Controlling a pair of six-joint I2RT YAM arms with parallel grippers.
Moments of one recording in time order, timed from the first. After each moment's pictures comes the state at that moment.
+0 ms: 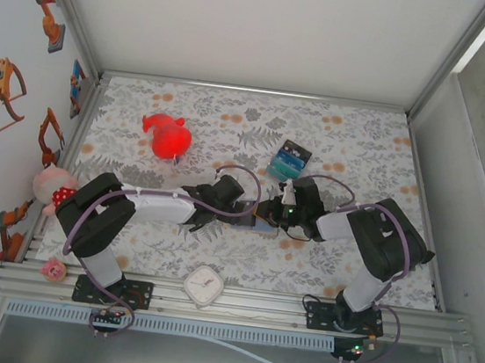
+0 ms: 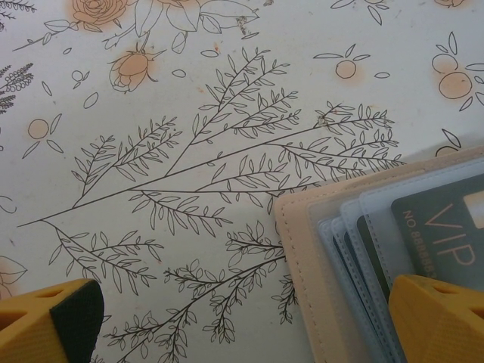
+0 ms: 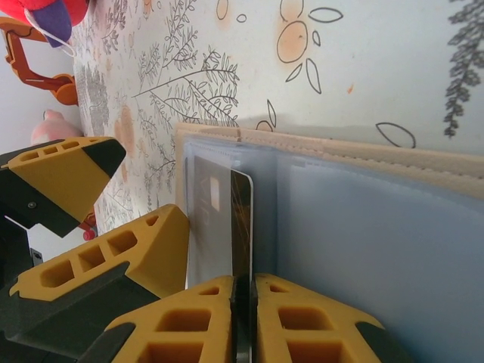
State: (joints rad) left arm -0.94 1.69 0.85 -0.21 -0.39 -0.46; right arm 0.51 1.71 0.54 0.45 -0.67 0.93
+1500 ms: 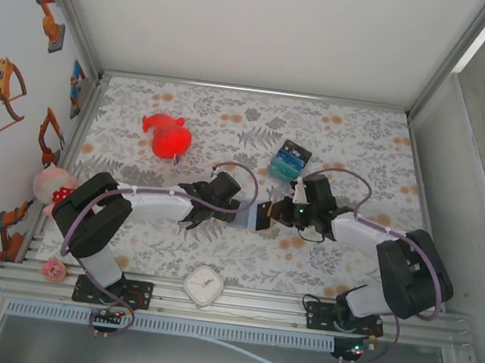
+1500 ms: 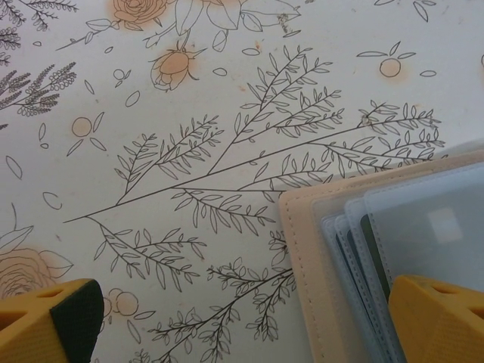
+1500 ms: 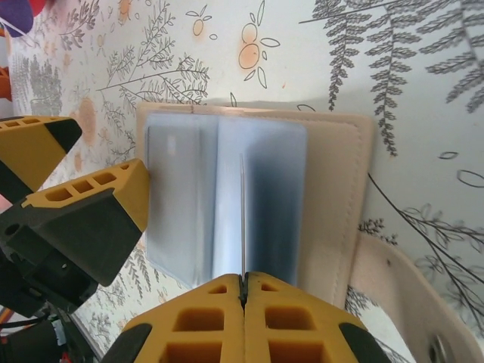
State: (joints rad) left arm -0.91 1.67 0.85 -0.25 -0.41 -0.44; right arm 0.47 1.43 0.59 -0.05 -0.53 0.69
